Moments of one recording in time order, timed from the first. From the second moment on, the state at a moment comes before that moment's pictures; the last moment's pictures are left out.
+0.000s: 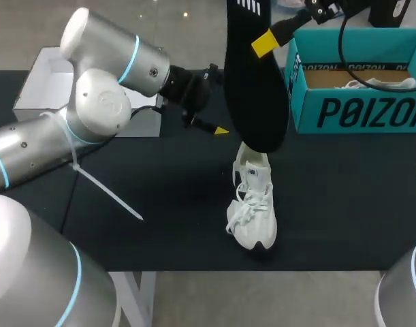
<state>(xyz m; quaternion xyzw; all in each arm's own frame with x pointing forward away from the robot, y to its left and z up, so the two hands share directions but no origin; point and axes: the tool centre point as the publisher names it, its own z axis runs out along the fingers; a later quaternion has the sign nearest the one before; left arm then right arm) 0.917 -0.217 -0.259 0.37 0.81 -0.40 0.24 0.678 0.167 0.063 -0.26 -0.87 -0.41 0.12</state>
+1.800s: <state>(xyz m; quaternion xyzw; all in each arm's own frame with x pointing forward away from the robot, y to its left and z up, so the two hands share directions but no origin) 0.887 -0.263 -0.168 0.48 0.52 -0.56 0.43 0.678 0.167 0.063 -0.26 -0.87 -0.41 0.12</state>
